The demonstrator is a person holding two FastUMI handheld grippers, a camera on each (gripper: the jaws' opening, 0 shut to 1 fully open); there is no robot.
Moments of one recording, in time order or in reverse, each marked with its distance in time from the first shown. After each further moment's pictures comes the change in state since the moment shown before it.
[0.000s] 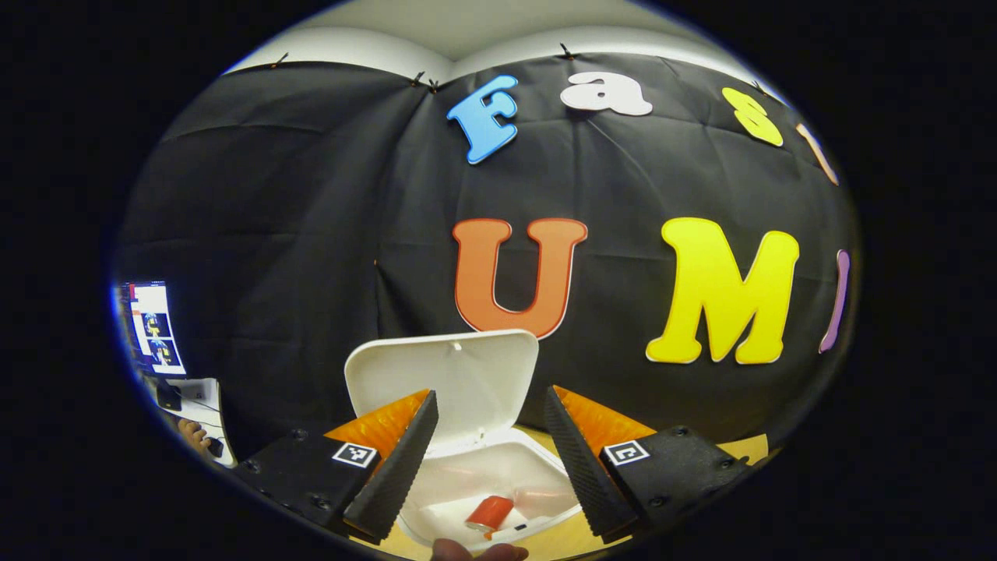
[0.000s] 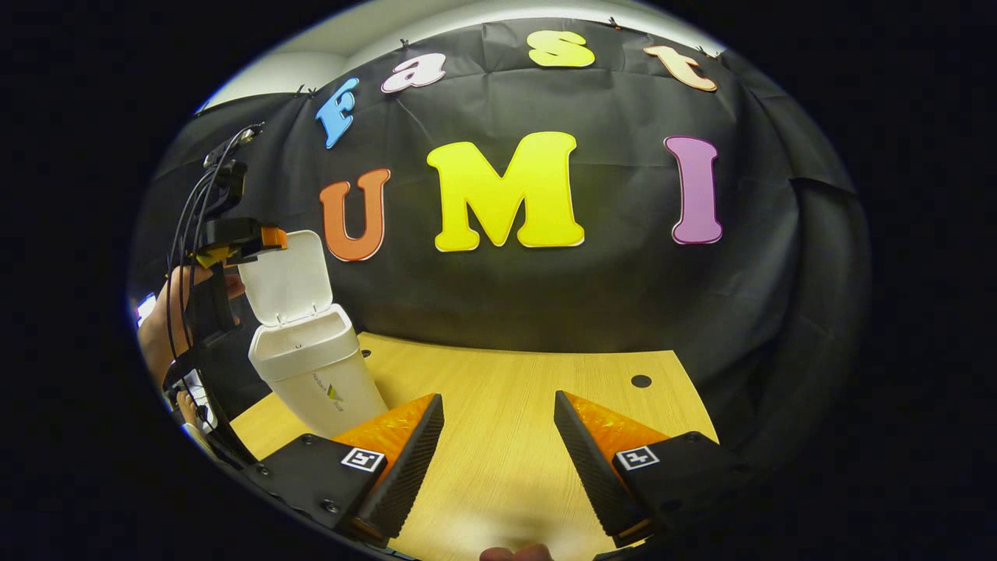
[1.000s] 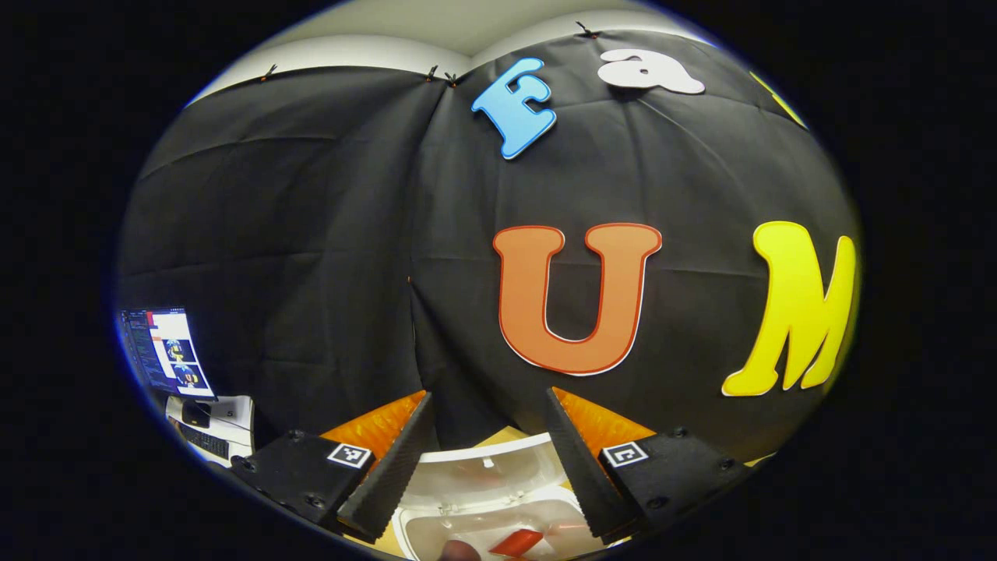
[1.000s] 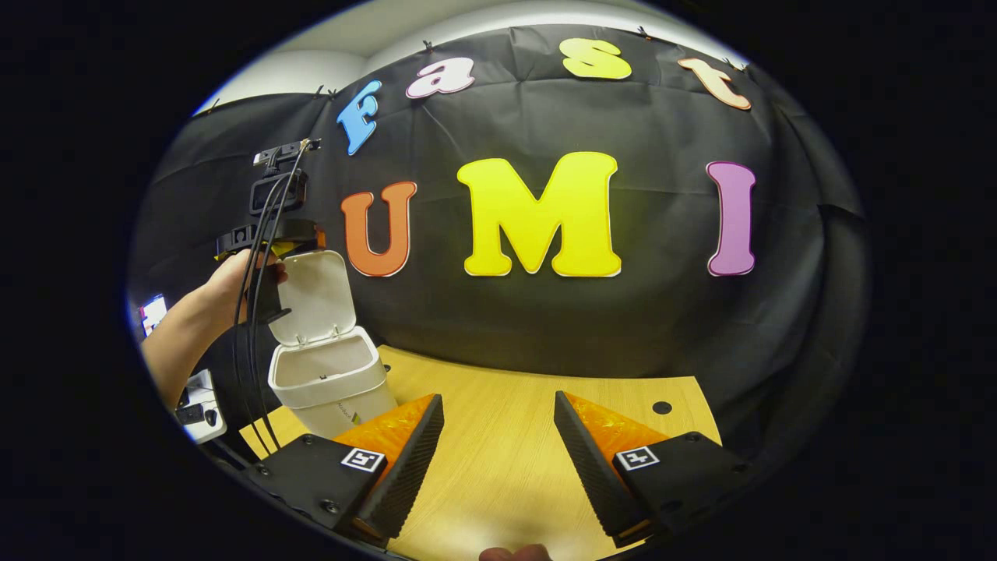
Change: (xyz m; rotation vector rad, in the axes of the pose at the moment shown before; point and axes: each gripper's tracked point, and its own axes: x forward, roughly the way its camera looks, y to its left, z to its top) left arm 0.087 0.023 0.020 0.024 0.059 0.161; right arm 0.018 0.046 0.041 -0.045 -0.018 0.064
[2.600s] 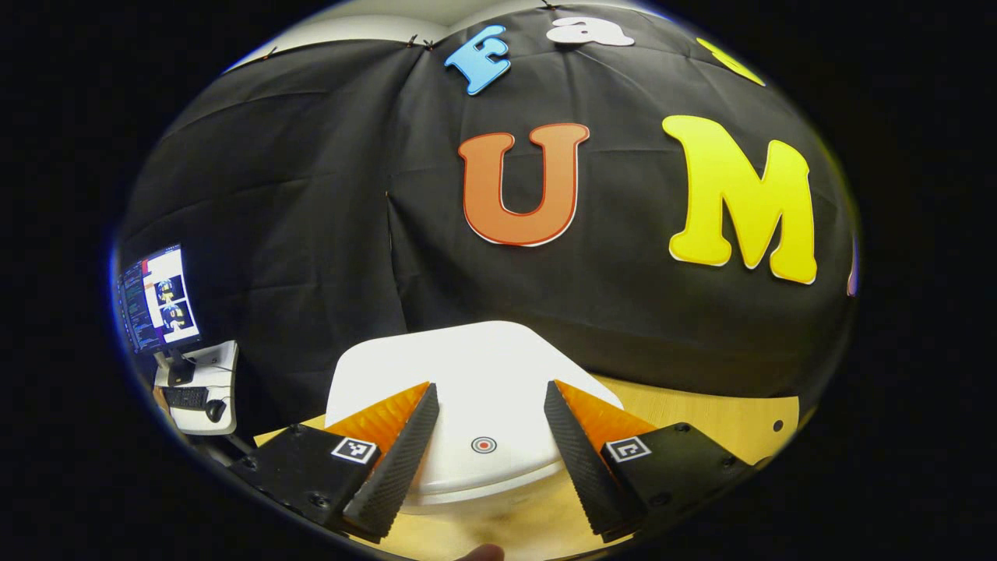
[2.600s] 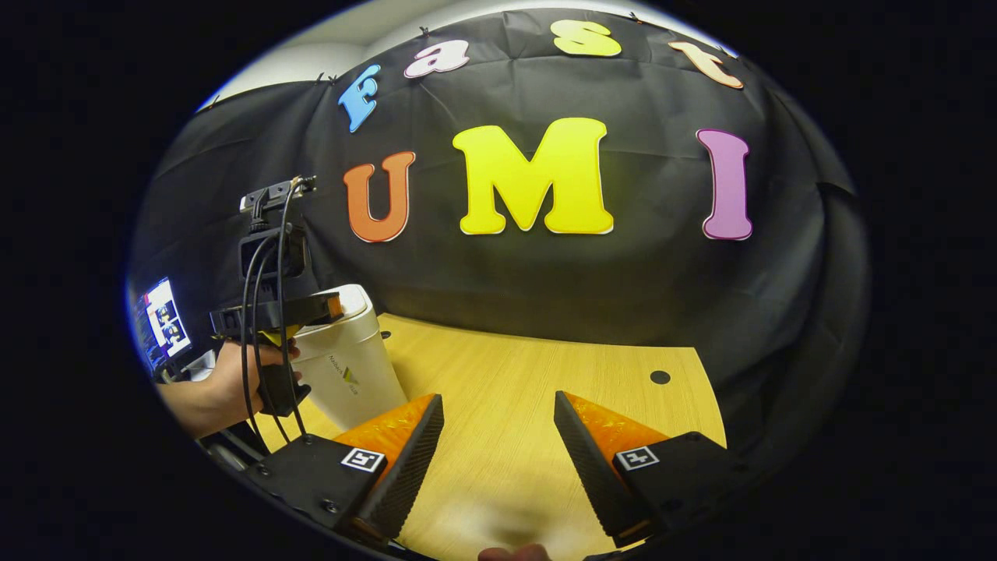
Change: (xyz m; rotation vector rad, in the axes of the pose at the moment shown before) left arm -0.098 -0.041 -0.181 0.058 0.157 -0.094; right arm -0.017 -0.027 -0.061 0.000 0.101 0.019
